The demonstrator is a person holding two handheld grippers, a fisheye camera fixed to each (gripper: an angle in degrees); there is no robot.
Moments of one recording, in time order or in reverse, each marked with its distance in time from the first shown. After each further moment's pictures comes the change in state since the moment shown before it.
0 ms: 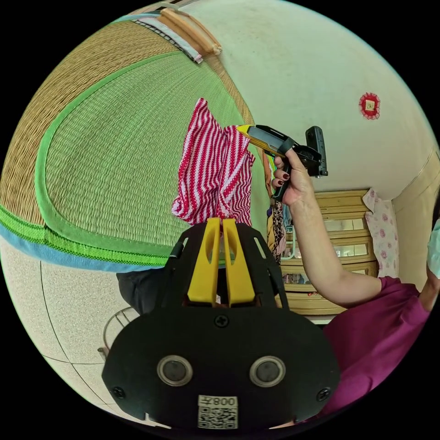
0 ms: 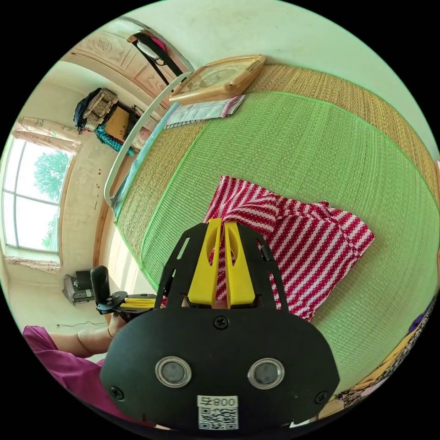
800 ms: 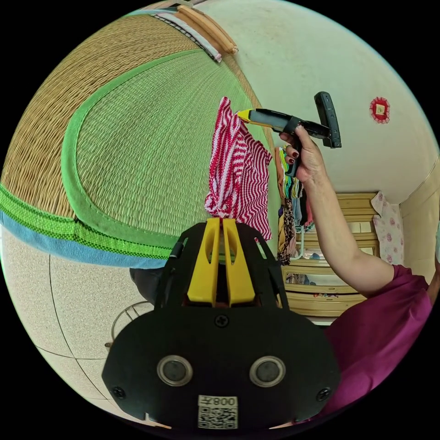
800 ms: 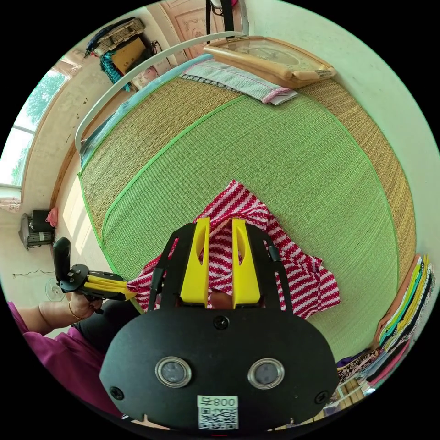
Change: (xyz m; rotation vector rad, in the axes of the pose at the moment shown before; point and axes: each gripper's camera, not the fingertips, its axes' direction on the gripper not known) left arm 0.050 -0.011 -0.147 -0.022 -0.050 -0.033; right arm -0.126 -0.114 0.072 -0.193 0.264 -0.310
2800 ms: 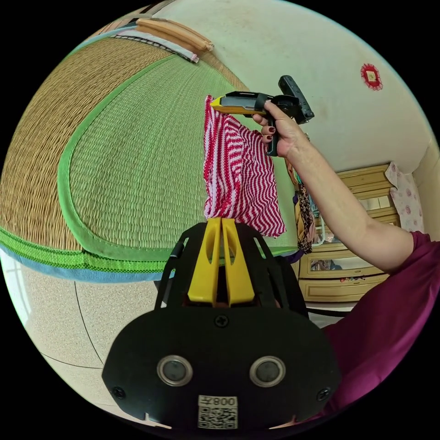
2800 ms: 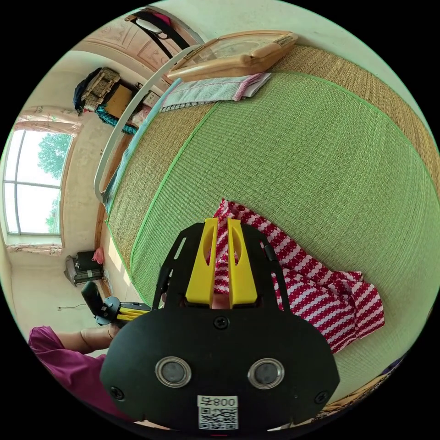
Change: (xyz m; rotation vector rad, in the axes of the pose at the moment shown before) left arm 0.112 0.039 -0.030 -0.031 -0.136 0.139; right arm 0.102 0.022 0.084 0.077 -0.318 0.224
